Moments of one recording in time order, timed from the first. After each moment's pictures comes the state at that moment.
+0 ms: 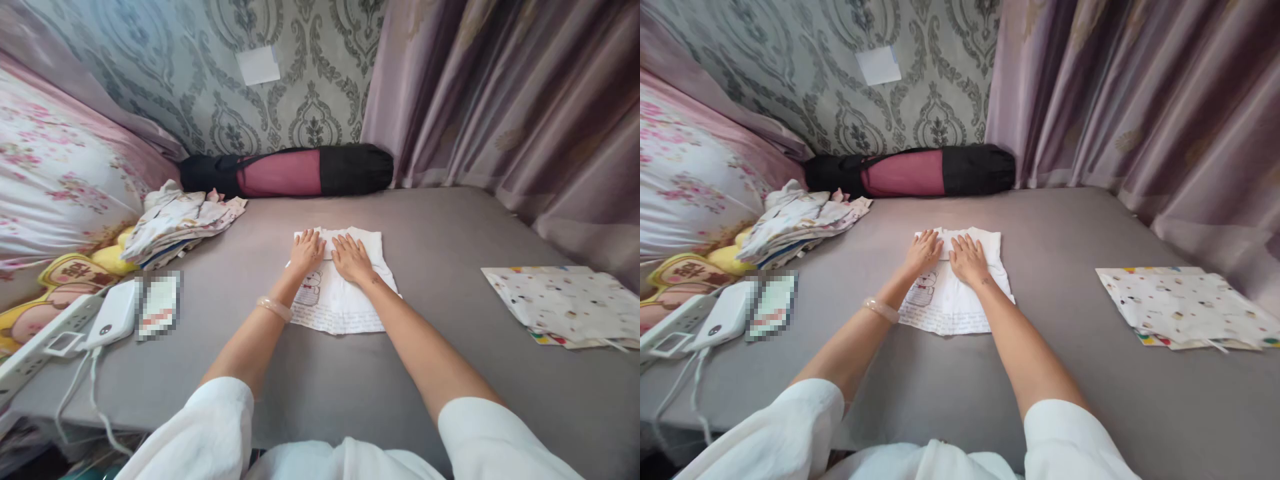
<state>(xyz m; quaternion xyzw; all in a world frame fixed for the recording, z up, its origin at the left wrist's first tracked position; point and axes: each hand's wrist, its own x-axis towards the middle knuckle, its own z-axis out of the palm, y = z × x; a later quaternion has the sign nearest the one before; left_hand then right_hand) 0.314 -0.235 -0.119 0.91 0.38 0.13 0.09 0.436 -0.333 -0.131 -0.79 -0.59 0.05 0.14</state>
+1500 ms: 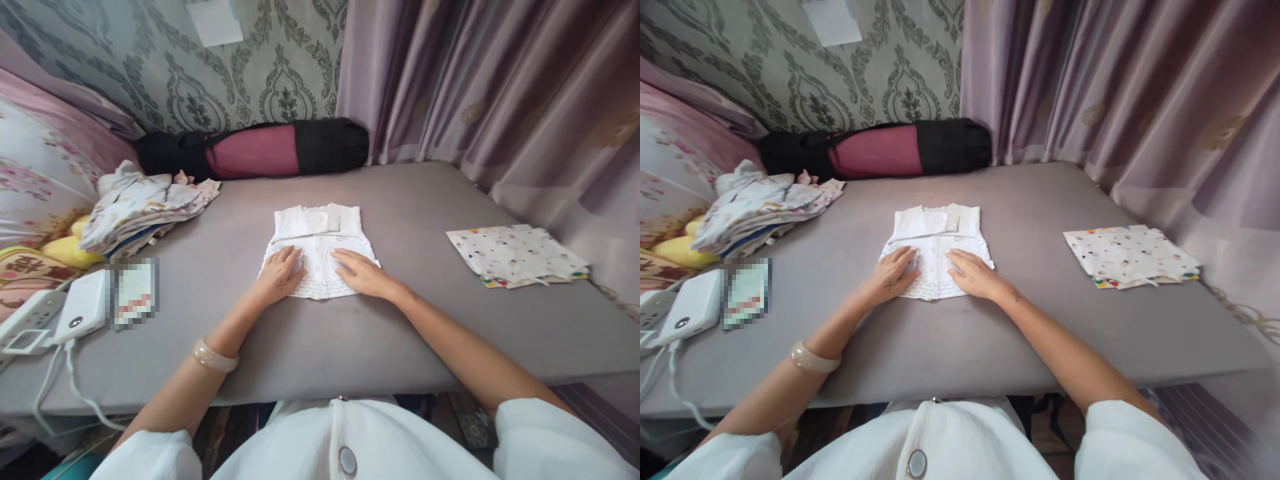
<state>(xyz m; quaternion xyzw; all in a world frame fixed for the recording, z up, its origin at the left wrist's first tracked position) 0.212 -0.309 -0.120 0.97 0.22 0.09 0.11 0.423 -0.465 -0.110 -0.70 -0.66 0.16 0.22</state>
